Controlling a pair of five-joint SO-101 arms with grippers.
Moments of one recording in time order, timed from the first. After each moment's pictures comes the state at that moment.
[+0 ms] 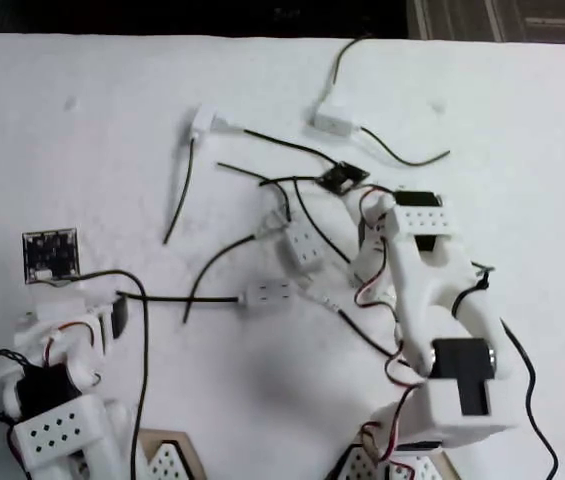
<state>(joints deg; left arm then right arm) -30.4 -81.3 83.3 60.7 -16.3 -3.2 3.0 28.2 65.1 41.6</state>
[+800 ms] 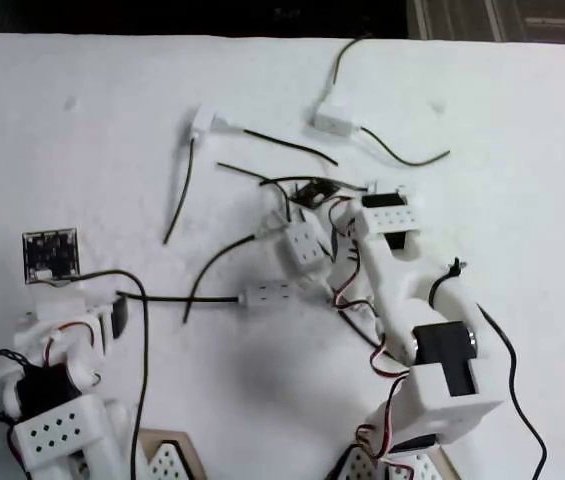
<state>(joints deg) -30.4 -81.3 83.3 60.7 -16.3 -10.5 7.2 27.5 69.5 37.3</state>
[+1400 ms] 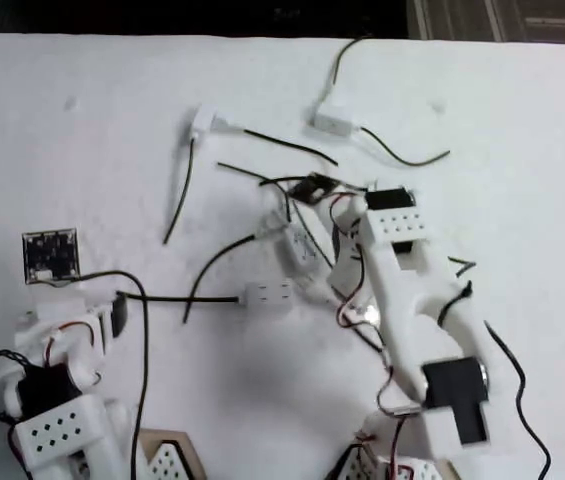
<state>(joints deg) -30.5 -81.3 84.2 59.1 -16.3 -11.9 -4.9 27.5 78.2 37.3</state>
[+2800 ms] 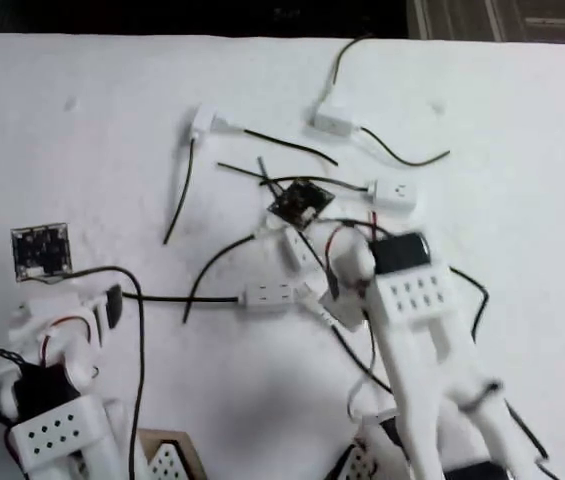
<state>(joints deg) -30.1 -81.3 81.1 58.7 -13.8 -19.9 -35.8 38.0 83.5 33.3</state>
